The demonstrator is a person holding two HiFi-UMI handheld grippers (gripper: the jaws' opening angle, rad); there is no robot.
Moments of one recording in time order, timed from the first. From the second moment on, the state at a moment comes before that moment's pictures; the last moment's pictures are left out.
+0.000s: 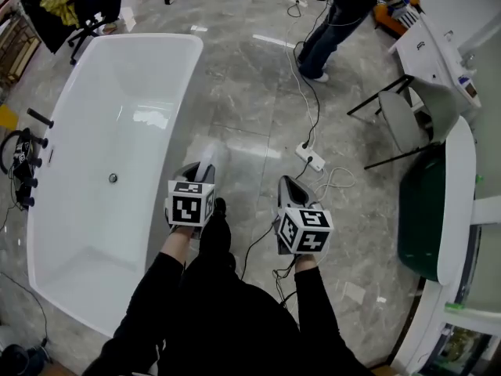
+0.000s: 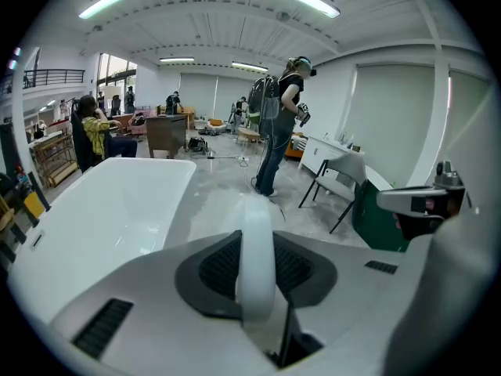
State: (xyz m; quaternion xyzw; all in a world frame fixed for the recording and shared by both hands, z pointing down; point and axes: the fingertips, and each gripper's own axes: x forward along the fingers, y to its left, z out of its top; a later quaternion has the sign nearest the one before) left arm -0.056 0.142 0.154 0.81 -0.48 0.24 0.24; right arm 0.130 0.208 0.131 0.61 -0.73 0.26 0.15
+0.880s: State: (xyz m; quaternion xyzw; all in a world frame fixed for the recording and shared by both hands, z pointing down) left arm -0.049 -0.006 0.268 0.79 -0.46 0.27 0.30; right arm 0.138 0.041 0.207 0.59 -0.72 0.30 0.21
